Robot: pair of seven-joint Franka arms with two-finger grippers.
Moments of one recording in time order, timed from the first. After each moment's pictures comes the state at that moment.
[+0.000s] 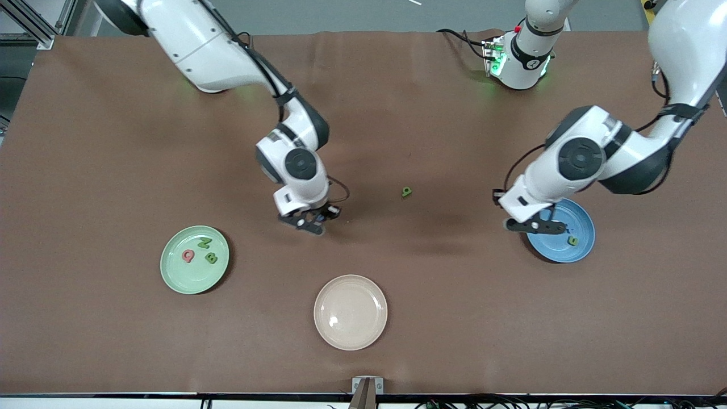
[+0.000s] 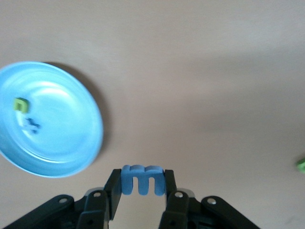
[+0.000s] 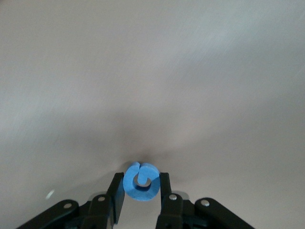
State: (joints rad) left arm 0.85 0.68 -1.28 -1.90 0.68 1.87 -0.55; right arm 0.39 0.64 0.21 -1.75 -0.20 2.32 1.02
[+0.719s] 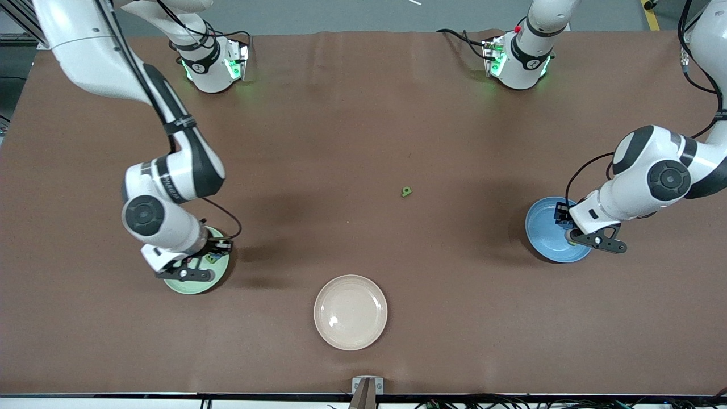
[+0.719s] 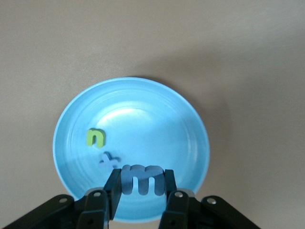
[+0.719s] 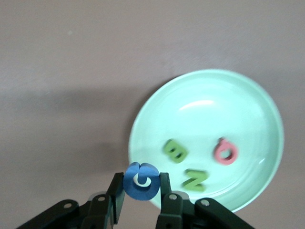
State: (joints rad) left arm 1.03 0.70 -1.12 -2.00 0.77 2.12 -0.17; right arm 0.00 0.57 0.21 -1.67 -0.20 2.18 0.33
